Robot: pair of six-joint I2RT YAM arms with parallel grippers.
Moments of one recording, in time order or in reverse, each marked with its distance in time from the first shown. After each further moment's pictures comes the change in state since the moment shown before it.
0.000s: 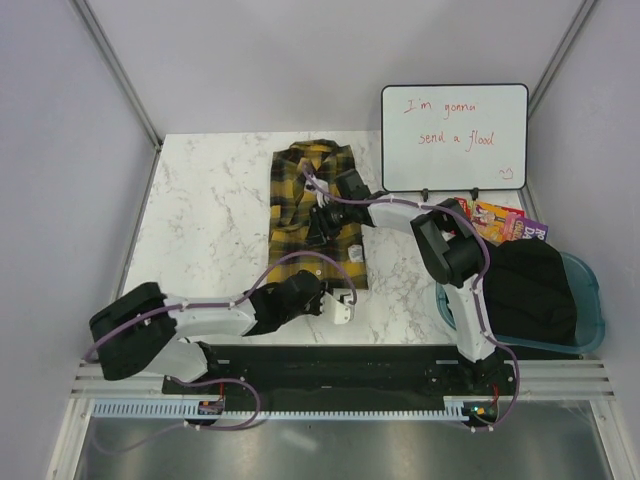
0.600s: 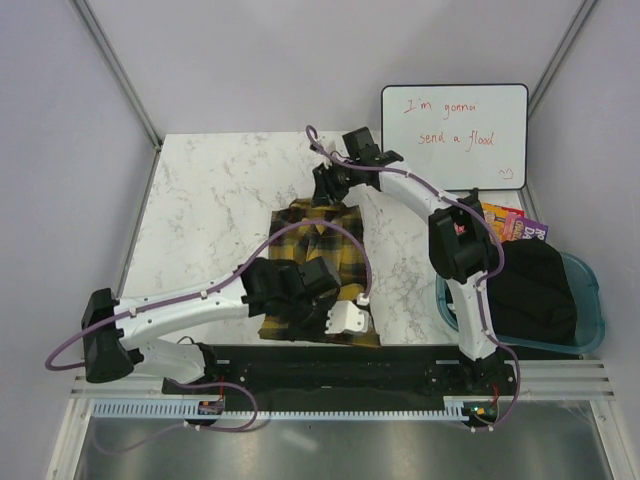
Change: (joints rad) left arm -0.183 -0.152 0.610 -1.236 0.537 -0.550; right arm -0.048 -0.060 0.303 -0.349 0.111 -0.209
